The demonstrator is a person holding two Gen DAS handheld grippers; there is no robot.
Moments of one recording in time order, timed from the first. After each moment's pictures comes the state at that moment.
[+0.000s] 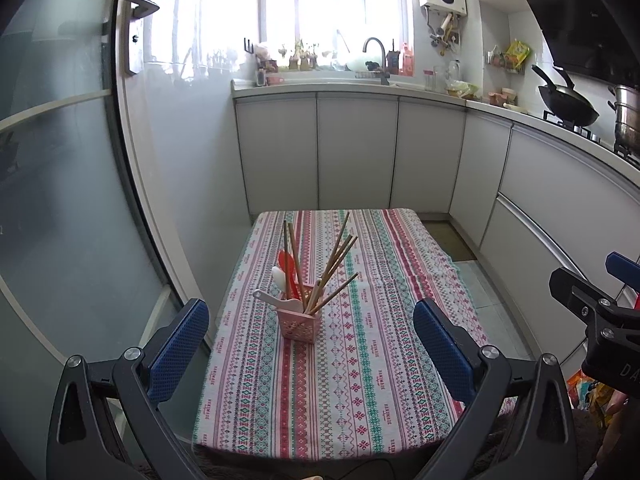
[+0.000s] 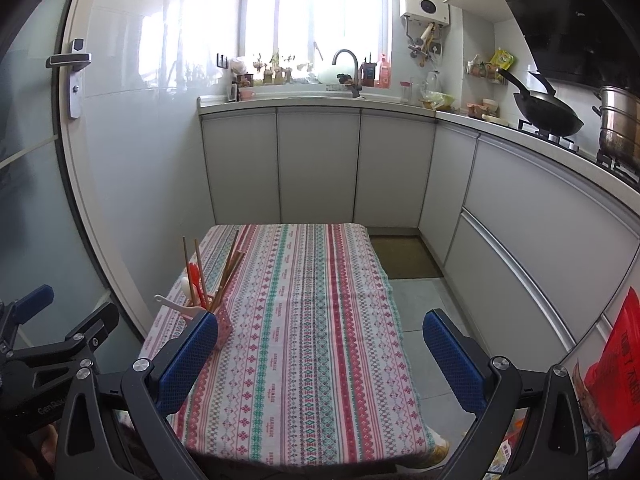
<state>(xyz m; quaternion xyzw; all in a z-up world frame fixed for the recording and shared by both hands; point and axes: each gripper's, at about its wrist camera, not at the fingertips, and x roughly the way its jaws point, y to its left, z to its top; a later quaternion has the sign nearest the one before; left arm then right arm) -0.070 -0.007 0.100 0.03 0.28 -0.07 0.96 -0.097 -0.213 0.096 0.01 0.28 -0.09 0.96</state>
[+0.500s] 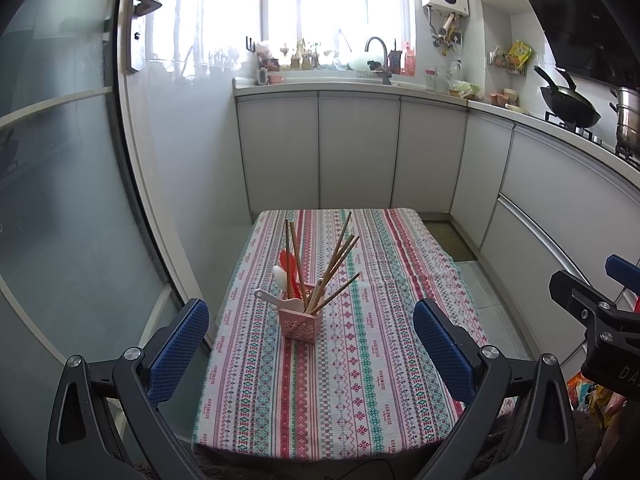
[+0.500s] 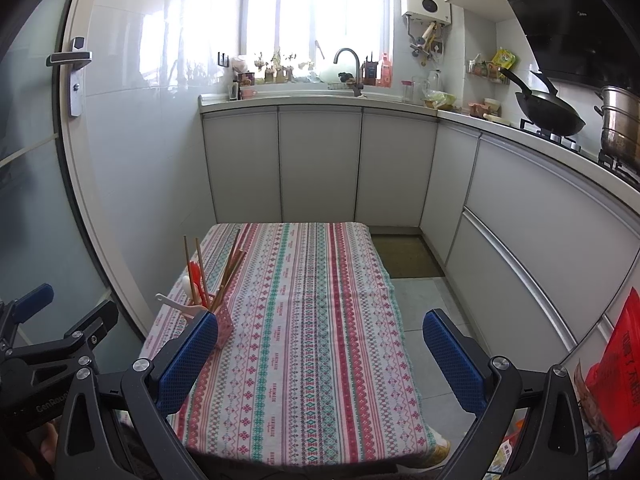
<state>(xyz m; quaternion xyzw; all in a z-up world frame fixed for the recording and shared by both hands) -0.070 -0.006 0.101 0.03 0.28 -0.07 0.96 -0.095 -0.211 0.095 0.01 0.28 -0.09 0.96</state>
